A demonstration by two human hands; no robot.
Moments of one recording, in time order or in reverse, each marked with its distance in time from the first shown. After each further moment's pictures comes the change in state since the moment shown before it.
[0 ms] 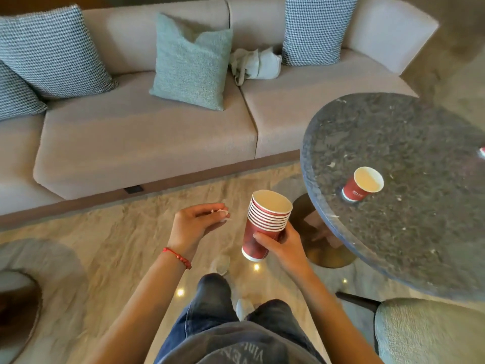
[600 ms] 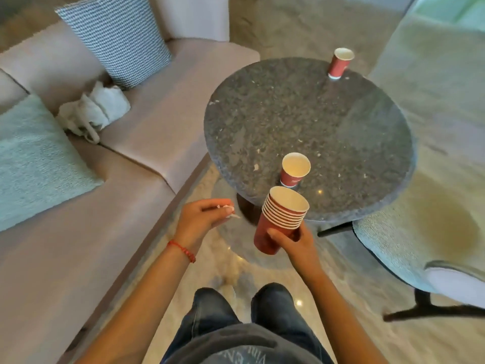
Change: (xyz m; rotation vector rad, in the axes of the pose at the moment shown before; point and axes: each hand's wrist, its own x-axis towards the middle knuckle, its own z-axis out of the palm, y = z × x) left_hand 0.162 0.078 0.140 0.437 -0.712 -0.115; right_hand 0.050 -0.042 -0.014 0.256 0.894 -0.013
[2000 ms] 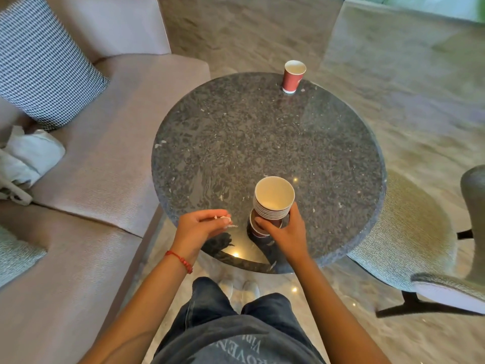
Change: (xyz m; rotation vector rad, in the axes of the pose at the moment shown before) left_hand 0.156 0.033 0.088 0.158 -0.195 -0.124; right_hand 0.174 -0.003 -0.045 -0.192 0.308 -0.115
